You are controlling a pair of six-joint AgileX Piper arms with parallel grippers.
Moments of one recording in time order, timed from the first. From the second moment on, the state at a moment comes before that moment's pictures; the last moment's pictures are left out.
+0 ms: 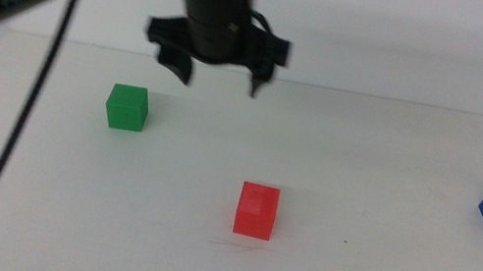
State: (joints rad) left arm -0.57 1.94 -1.93 0.11 1.24 -0.48; right arm -0.02 -0.01 0.03 0.05 0.24 -0.10
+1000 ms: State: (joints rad) left arm -0.21 2.22 -1.92 0.08 0.97 -0.25; right arm -0.02 -0.01 0.03 0.05 0.24 -0.10
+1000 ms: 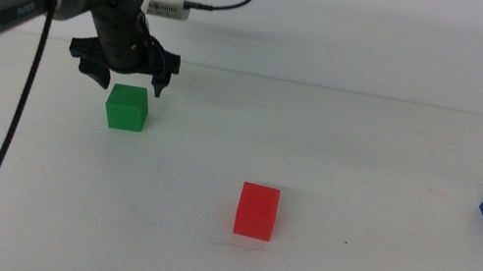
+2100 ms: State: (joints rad) left arm -0.29 1.86 -1.49 0.05 0.96 -0.38; right arm -0.02 -0.01 0.03 0.05 0.24 -0.10
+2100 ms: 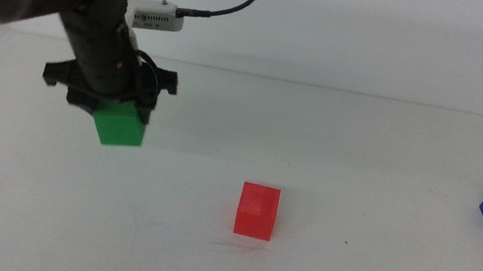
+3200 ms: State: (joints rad) left arm -0.74 2.02 -1.71 0.14 1.01 -0.69; right arm -0.02 -0.01 0.03 0.05 0.24 -0.10
